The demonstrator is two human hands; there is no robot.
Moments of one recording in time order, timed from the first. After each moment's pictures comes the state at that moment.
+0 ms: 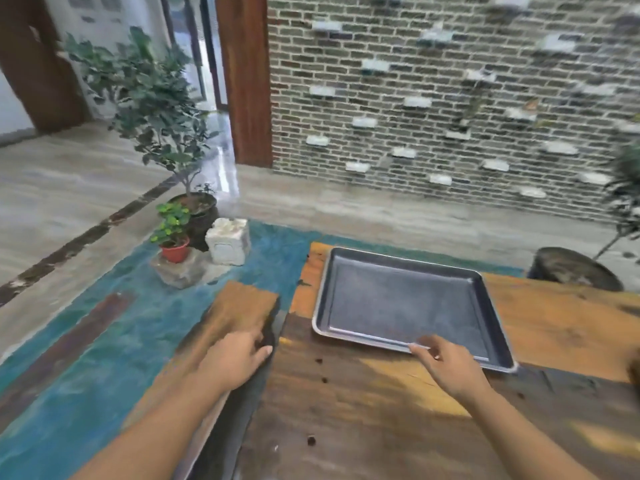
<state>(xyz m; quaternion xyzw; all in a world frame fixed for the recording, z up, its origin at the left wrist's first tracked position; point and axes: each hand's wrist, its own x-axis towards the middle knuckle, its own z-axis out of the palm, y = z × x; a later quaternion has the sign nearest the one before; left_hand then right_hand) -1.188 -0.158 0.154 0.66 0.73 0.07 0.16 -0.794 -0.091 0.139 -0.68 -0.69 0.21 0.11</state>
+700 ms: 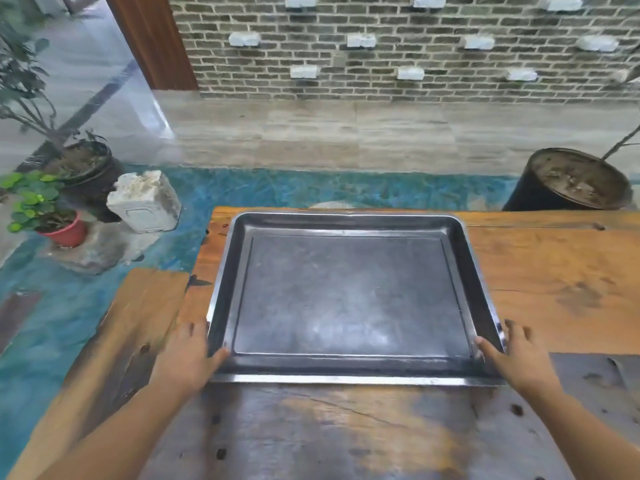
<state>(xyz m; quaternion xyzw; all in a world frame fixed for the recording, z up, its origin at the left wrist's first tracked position) -1.068 0.101 -0.018 0.58 0.79 -0.03 0.20 -0.519 0.114 -0.065 -0.84 -0.49 0.21 0.11</state>
